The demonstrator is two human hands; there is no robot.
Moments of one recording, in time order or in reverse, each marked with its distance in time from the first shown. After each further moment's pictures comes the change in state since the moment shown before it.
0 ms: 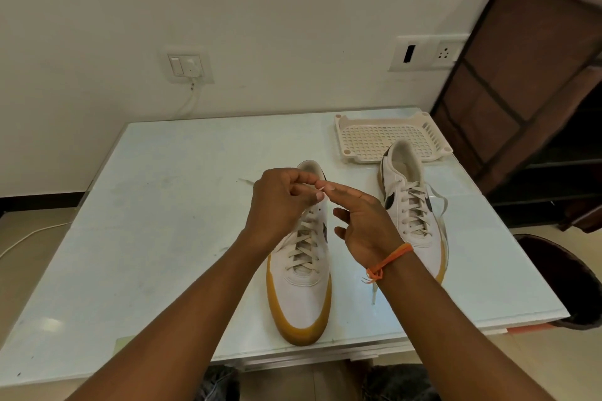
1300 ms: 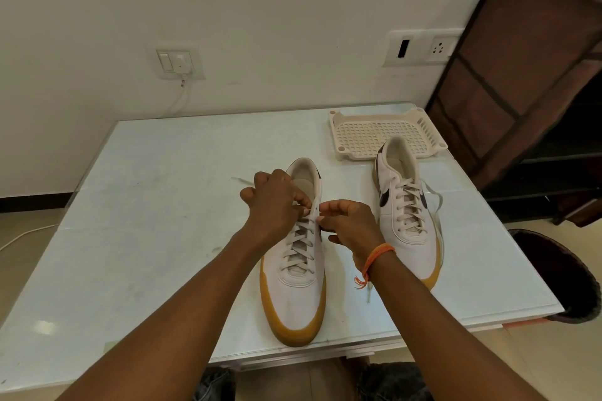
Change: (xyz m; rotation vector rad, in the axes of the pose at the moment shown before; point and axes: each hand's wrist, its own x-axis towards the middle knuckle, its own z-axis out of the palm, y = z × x) left_hand 0.025 -0.034 0.022 0.673 -0.135 -0.025; right_hand 0.024 0.027 -0.013 -0.368 0.092 -0.048
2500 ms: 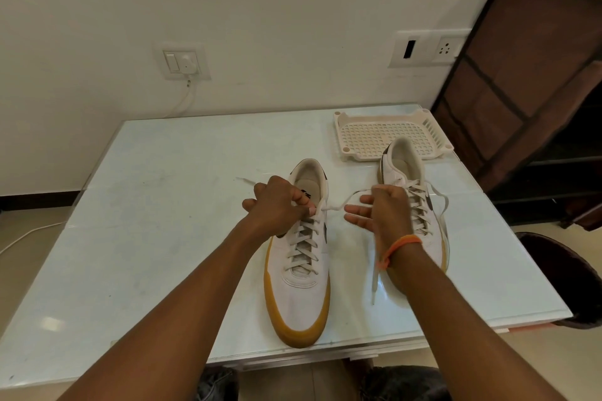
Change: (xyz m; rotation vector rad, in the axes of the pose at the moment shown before) left_hand 0.006 -0.010 -0.003 -0.227 -0.127 -0.120; right_hand 0.008 -0.023 -0.026 0.406 0.252 0.104
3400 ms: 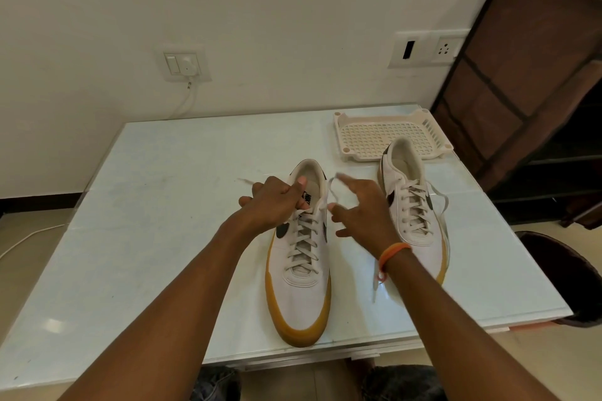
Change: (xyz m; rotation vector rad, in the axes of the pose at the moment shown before) left_hand -0.005 0.000 -0.015 -0.054 -0.097 -0.066; right_hand 0.006 0.025 0.004 -0.619 -0.243 -0.495
